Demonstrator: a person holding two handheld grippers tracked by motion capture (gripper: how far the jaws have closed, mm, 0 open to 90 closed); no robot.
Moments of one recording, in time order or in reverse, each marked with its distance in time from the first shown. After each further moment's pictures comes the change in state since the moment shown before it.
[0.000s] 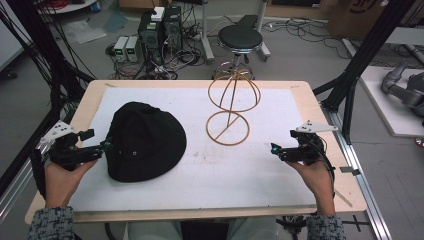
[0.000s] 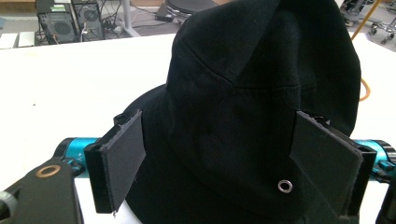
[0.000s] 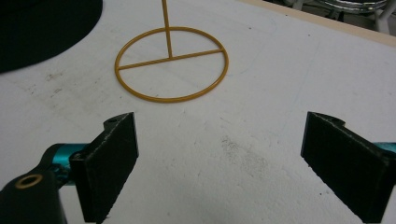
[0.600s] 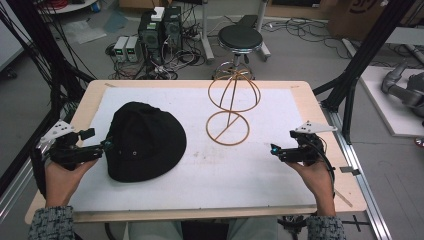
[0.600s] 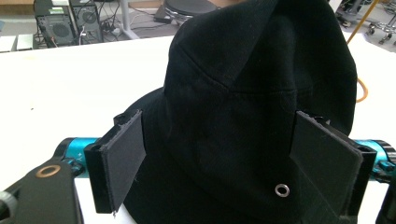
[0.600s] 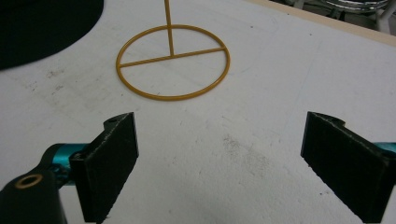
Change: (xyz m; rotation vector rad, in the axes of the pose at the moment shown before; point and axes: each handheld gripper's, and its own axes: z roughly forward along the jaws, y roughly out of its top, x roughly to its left) left arm -0.002 0.003 0.001 -0.006 -0.005 0.006; right arm 0.002 0.000 -0.001 0.007 0.000 -0.007
